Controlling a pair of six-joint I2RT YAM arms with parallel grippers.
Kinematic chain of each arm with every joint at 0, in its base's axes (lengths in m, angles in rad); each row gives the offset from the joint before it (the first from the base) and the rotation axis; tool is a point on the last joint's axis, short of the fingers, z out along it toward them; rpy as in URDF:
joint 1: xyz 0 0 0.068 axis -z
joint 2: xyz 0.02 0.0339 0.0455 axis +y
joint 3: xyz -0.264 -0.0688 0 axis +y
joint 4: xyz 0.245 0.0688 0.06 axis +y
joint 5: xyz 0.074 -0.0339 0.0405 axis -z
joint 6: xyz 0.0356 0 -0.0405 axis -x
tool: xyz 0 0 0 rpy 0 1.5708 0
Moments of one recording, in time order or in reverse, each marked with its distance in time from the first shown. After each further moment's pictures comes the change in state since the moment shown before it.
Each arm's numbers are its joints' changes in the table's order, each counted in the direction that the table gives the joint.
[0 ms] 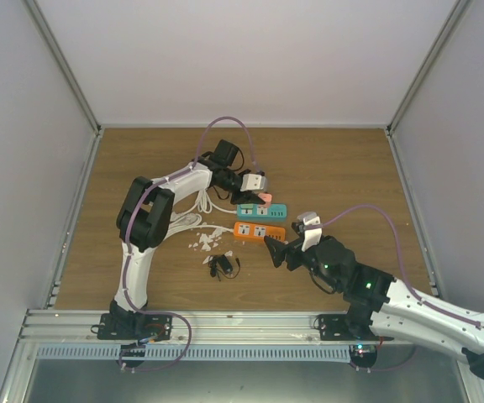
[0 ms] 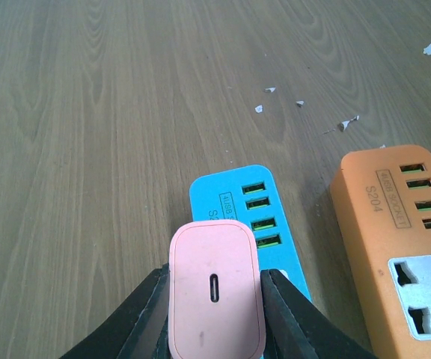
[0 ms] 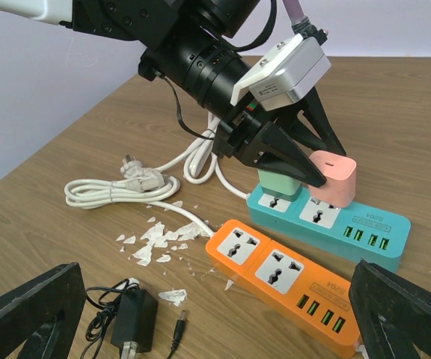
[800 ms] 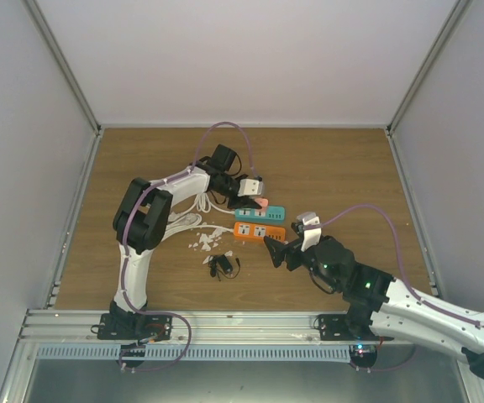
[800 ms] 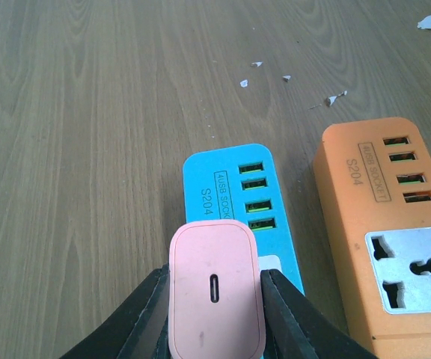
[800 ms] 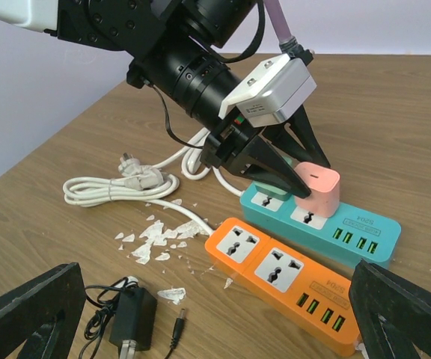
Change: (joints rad) left arm -0.004 -0.039 0.087 -0.026 -0.035 -0.006; right arm 0.000 0.006 0.000 0.000 0.000 0.000
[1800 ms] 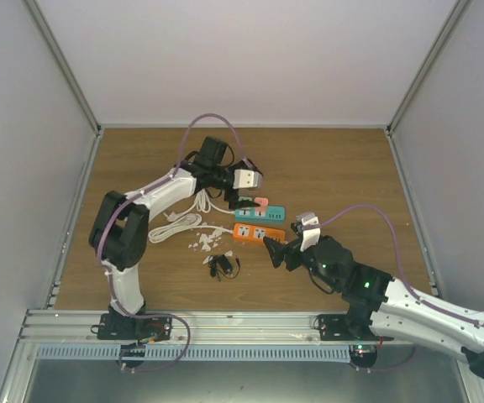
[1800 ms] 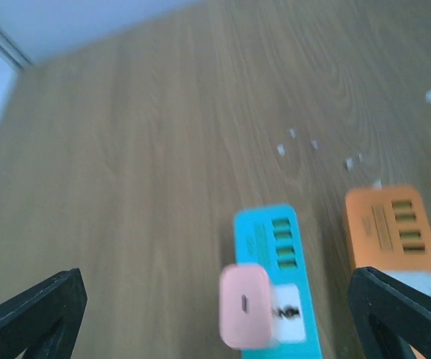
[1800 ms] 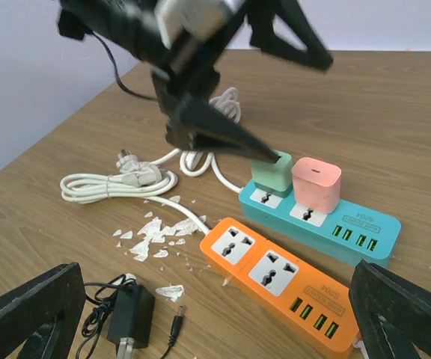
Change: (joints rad) left arm 0.000 -0.200 0.107 -0.087 -0.042 0.064; right arm 0.000 0.010 0.000 0.000 0.000 0.000
